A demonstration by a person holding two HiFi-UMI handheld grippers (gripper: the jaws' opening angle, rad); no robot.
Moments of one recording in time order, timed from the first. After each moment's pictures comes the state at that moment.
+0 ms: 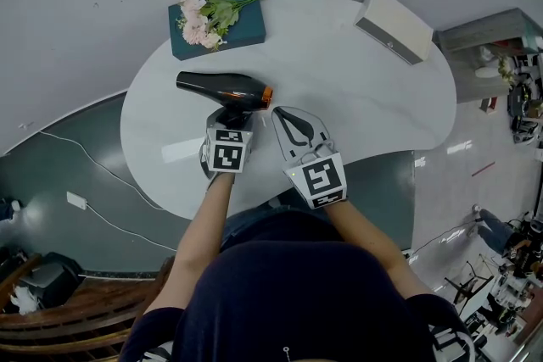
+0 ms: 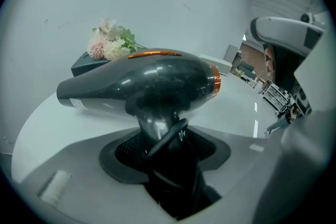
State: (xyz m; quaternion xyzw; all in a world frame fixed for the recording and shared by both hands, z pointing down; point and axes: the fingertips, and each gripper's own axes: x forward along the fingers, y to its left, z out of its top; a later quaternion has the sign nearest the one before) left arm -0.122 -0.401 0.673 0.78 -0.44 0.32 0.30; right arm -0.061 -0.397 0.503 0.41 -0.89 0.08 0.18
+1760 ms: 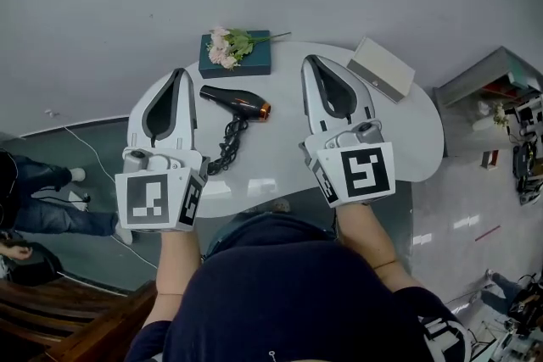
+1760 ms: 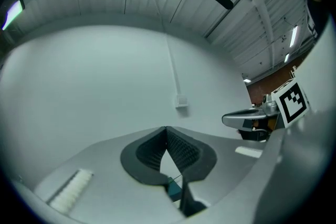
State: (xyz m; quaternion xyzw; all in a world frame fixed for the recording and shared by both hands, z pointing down) left arm -0.169 -0.336 0.217 0.76 -0.64 0.00 -0.07; right arm -0.006 -0.372 0.223 0.45 -0.89 -0.11 -0.02
